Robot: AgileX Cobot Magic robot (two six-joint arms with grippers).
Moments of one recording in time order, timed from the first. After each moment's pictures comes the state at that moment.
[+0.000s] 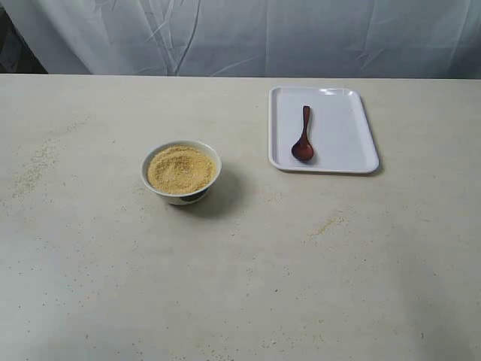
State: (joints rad) left arm -0.06 0.00 0.00 0.04 0.23 0.01; right arm 0.01 0.01 -0.06 0.16 0.12 -0.36
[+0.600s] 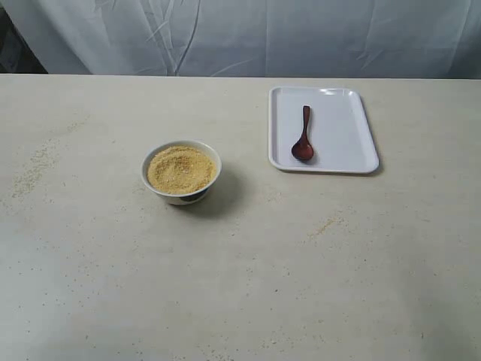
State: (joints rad) left arm -0.06 0.00 0.00 0.04 0.23 0.01; right arm 0.01 0.01 0.00 0.16 0.19 -0.36
